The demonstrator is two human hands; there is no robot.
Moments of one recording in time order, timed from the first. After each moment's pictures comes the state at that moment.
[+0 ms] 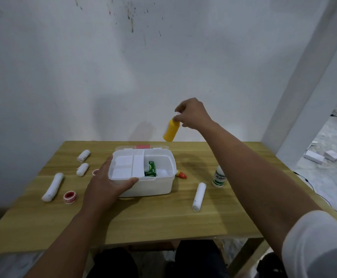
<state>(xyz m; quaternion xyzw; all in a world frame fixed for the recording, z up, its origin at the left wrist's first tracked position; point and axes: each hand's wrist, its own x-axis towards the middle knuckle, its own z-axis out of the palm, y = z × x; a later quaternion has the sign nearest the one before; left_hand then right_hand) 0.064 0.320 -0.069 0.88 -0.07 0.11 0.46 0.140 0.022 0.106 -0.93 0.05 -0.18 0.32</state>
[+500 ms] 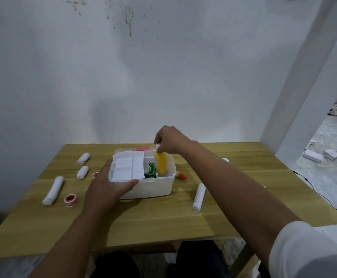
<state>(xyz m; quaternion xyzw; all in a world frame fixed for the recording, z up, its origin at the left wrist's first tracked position) 0.068 0.318 -0.069 0.88 -0.07 0.10 0.46 0.136 0.075 0.047 -0.99 -0.07 -0.04 0.14</state>
